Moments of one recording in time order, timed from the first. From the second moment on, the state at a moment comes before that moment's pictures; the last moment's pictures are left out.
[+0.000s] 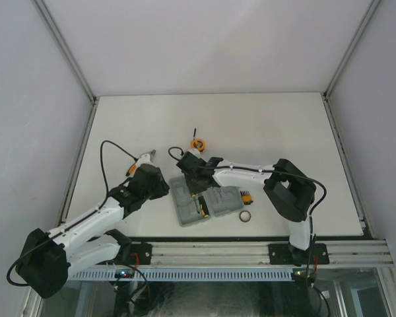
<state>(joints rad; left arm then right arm) -0.59 0.99 0.49 -0.31 -0.23 -0.75 1.00 1.92 1.33 -0.52 0.12 0.60</state>
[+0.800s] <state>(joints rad) -0.59 0.99 0.46 -0.29 -0.23 -0.75 1.06 1.95 1.27 -0.40 0.16 0.70</state>
